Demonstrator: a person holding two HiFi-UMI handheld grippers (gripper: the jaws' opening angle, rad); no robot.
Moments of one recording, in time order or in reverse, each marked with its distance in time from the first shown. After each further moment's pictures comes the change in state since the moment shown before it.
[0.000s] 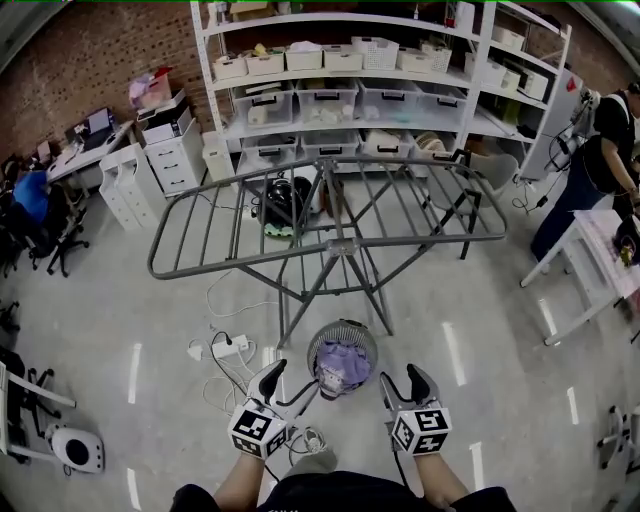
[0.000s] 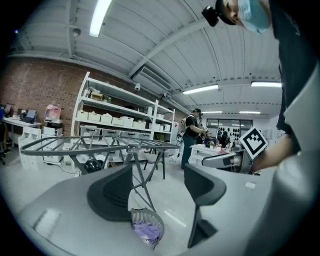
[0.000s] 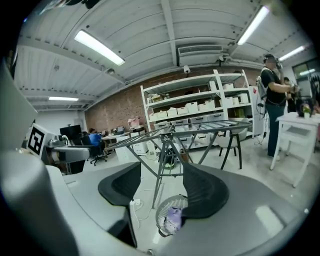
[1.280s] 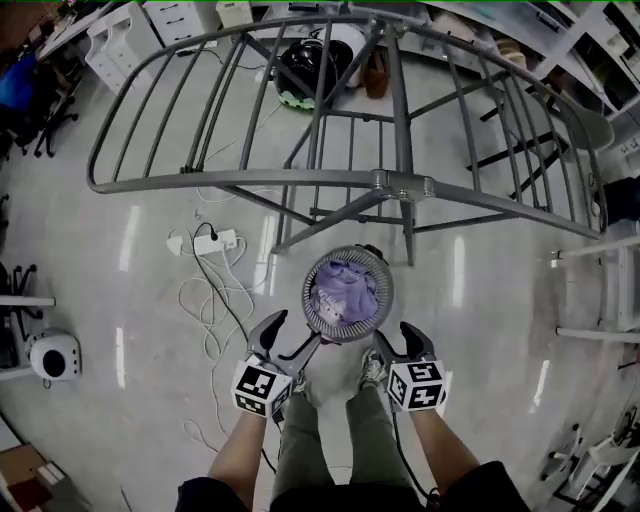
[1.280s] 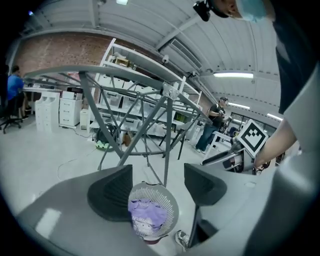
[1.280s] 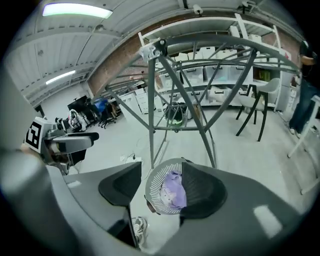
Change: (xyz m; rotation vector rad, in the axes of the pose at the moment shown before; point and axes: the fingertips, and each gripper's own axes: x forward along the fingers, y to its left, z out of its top) left arm 0.145 0.111 -0.193 -0.210 0.212 0.167; right arm 0.223 -0.067 -0.168 -0.050 0.501 0.140
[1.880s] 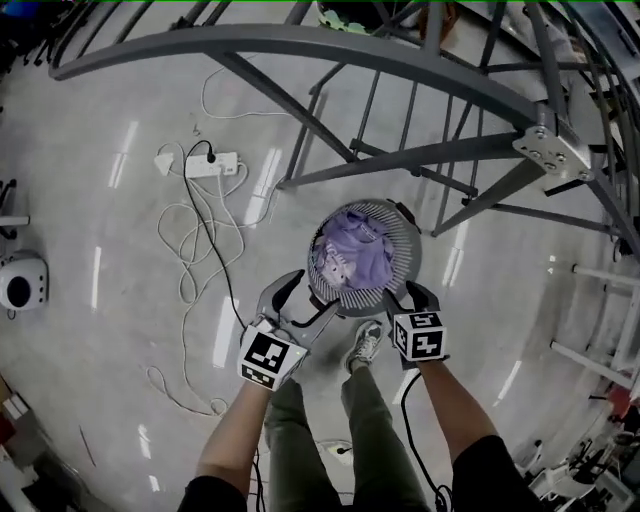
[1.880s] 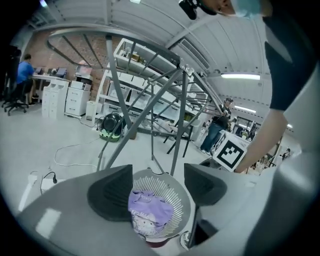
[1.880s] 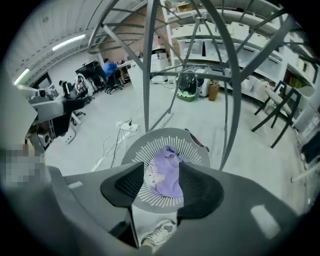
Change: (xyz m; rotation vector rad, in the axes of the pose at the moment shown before) left arm 0.061 0.044 -0.117 -0.051 -0.032 0.025; right arm 0.171 -0.041 -0.111 -0.247 0.278 0.018
